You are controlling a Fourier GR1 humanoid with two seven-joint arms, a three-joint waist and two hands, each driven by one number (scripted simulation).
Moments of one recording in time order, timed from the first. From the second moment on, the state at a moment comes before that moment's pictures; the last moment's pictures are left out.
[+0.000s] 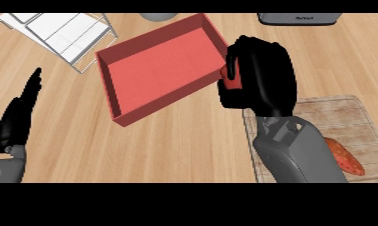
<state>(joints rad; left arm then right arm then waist) -0.10 0.41 0.11 -1.32 -0.17 0.15 0.06 -0.55 -0.05 0.32 -1.71 1.16 0.13 0.60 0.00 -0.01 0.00</state>
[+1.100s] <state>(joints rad) -0.16 0.37 0.08 -1.32 -0.21 0.14 0.07 -1.25 0.00 0.20 -0.71 0.72 -0.36 0.62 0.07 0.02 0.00</state>
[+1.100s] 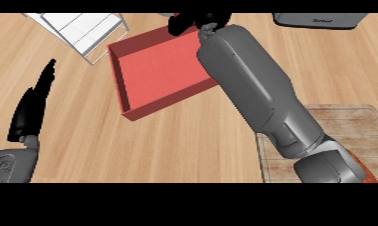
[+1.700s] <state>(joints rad) -0.21 0.36 0.07 -1.30 -0.22 0.12 0.05 -1.32 0.00 0.14 -0.38 0.56 -0.52 0.55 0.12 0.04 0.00</state>
